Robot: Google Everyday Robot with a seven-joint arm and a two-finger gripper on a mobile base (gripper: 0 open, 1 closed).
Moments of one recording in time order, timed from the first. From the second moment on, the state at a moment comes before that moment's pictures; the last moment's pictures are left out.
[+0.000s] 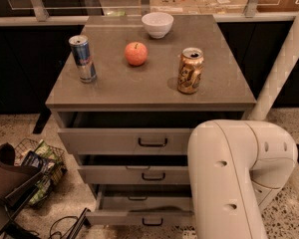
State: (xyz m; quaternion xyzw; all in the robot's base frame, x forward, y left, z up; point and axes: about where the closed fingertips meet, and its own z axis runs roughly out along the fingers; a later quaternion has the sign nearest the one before) arm 0.425 -0.191 0.283 -0.69 0.65 -0.16 0.26
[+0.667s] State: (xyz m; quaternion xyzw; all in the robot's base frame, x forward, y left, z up) arm 0.370 -0.176 0.231 -0.68 0.69 -0.04 0.26
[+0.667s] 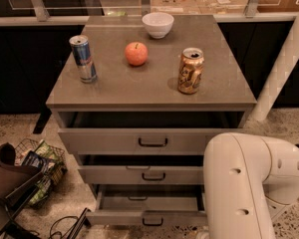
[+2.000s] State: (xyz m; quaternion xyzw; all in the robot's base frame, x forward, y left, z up) arm 0.386 -0.156 0.173 -0.70 0.69 -0.15 0.14
